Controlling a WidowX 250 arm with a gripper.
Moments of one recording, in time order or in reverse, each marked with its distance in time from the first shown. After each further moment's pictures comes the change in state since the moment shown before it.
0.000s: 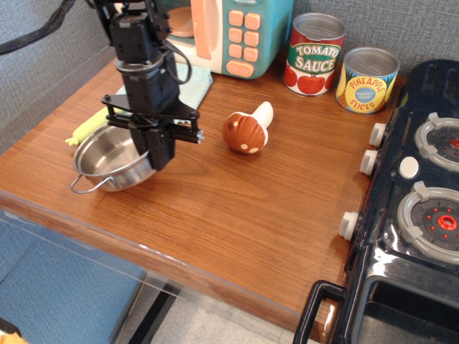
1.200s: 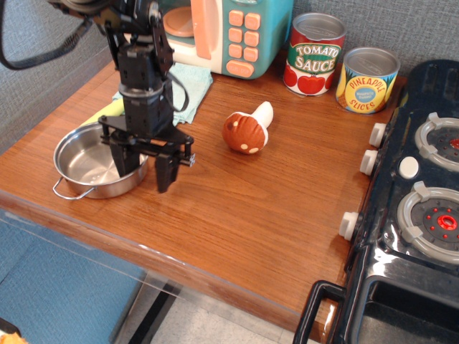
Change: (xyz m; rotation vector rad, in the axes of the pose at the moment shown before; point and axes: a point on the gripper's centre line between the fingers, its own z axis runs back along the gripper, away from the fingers) arm -0.005 0.006 -0.021 0.071 0.067 0.004
